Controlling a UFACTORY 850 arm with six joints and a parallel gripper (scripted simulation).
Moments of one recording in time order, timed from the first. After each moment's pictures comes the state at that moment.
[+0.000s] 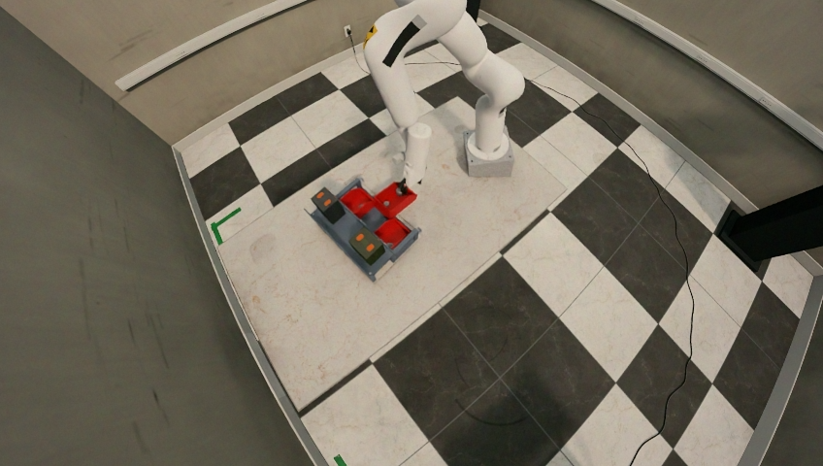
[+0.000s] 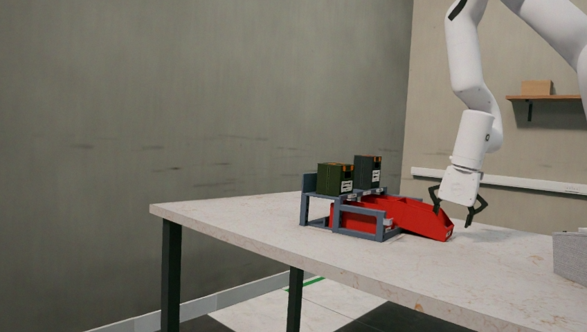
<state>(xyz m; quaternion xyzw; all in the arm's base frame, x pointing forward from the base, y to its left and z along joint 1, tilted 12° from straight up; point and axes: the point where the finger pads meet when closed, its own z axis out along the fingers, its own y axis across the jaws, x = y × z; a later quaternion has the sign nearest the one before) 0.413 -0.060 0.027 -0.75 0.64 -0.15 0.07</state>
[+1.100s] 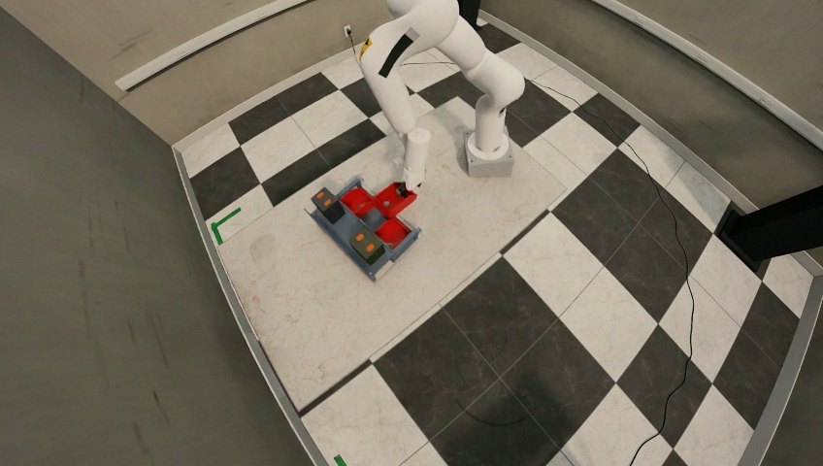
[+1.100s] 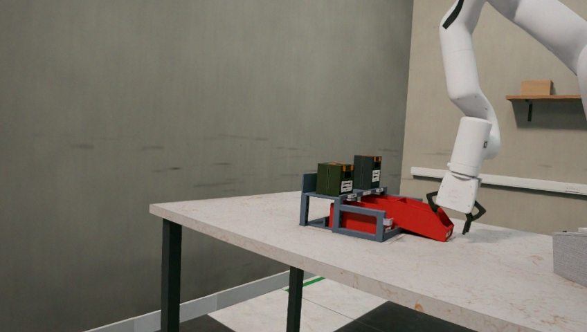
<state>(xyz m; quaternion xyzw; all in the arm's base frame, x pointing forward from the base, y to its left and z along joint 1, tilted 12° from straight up) 0.420 -0.062 0.008 -0.75 0.64 -0.15 0.07</state>
